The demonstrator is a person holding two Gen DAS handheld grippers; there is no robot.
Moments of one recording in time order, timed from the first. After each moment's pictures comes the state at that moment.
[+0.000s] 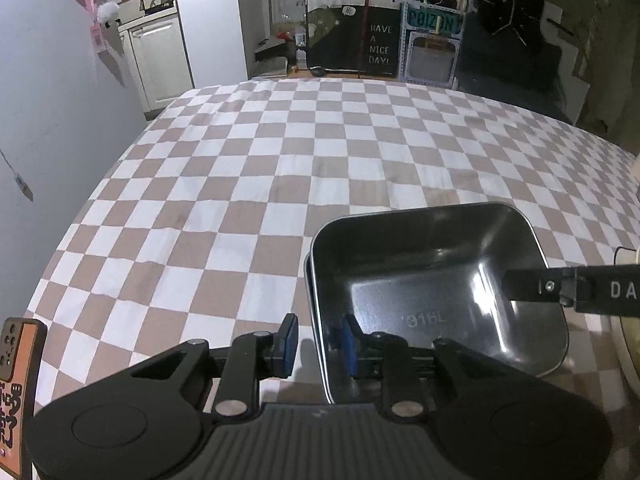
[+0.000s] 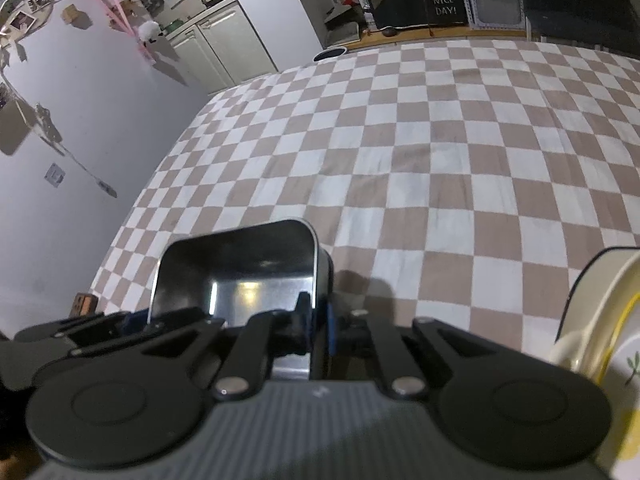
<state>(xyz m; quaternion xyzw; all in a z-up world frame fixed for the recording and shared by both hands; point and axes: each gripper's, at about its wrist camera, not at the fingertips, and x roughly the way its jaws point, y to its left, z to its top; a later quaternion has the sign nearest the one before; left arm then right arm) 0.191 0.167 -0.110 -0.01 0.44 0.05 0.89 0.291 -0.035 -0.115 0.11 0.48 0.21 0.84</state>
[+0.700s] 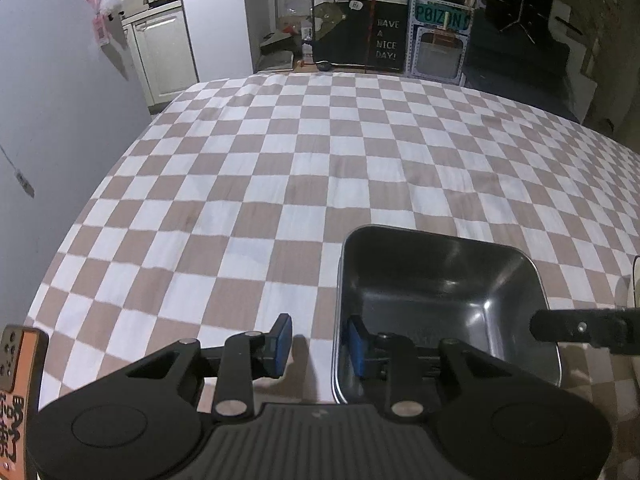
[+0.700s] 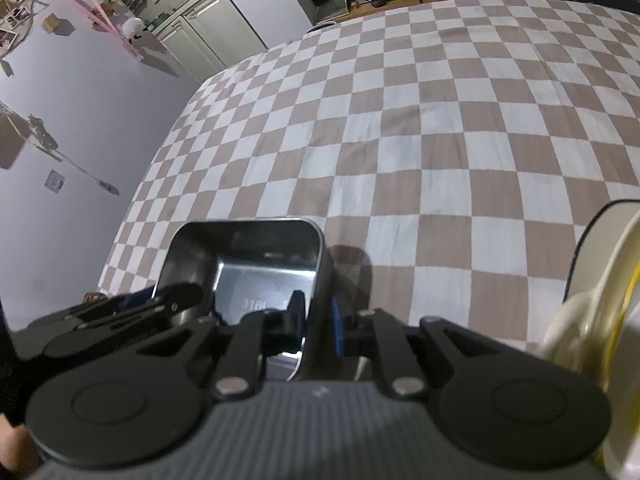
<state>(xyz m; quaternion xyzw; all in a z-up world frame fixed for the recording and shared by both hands) 0.207 0.180 -0.114 -0.01 0.45 0.06 0.89 0.295 -0.047 -0.127 0.15 0.53 0.21 0.81</state>
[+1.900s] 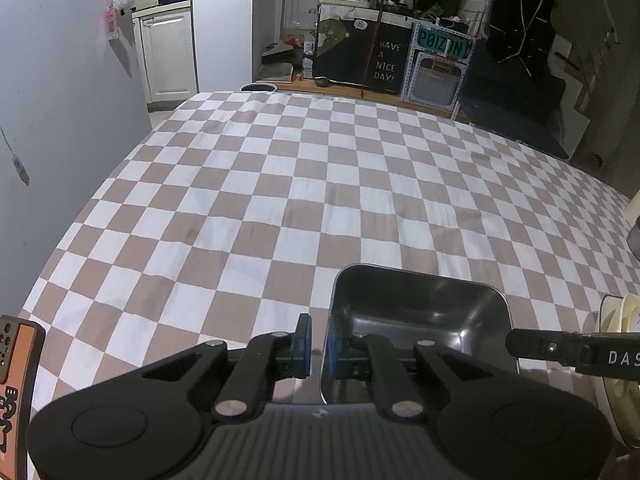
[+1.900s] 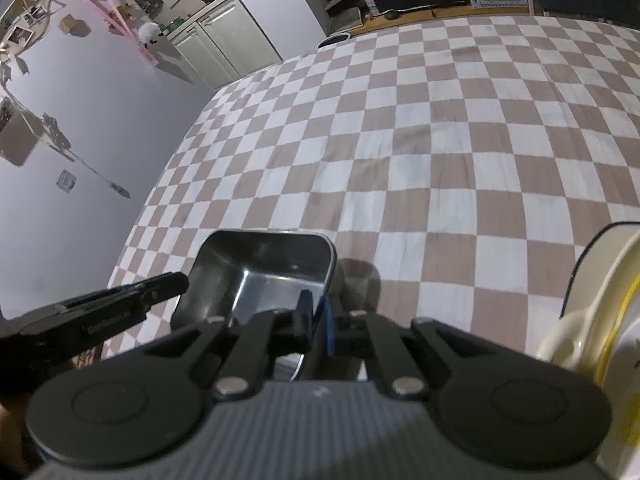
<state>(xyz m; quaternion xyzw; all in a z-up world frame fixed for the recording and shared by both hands) 0.198 0.192 -0.092 -0.06 0.43 0.05 0.90 0.295 -0.046 -0.120 0.15 0.51 0.22 0.82</state>
